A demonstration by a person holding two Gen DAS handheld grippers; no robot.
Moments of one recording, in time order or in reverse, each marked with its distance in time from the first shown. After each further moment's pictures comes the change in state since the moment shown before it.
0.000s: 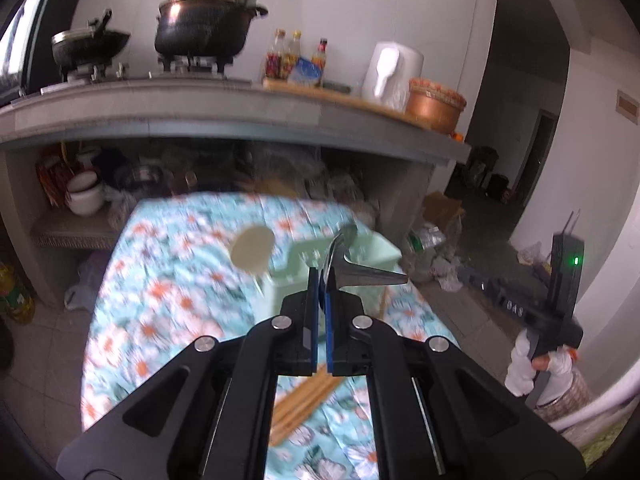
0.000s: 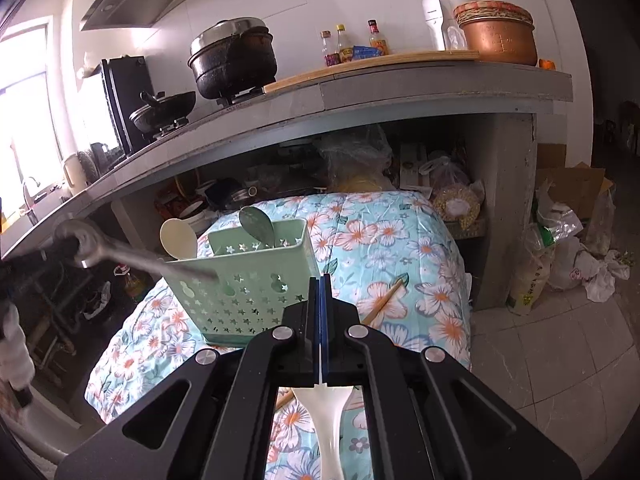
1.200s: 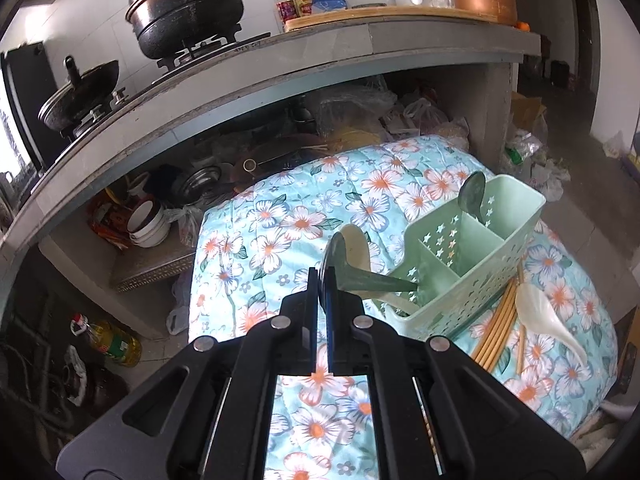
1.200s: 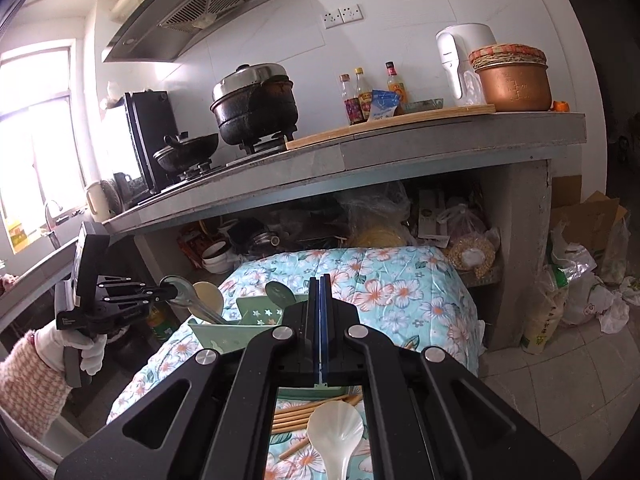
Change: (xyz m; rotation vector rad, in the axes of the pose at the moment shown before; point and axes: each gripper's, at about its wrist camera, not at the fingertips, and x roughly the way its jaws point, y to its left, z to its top) left arm 0.110 0.020 0.027 0.309 0.286 0.333; right arm -0.028 0.000 0.050 -0.006 -0.116 0.092
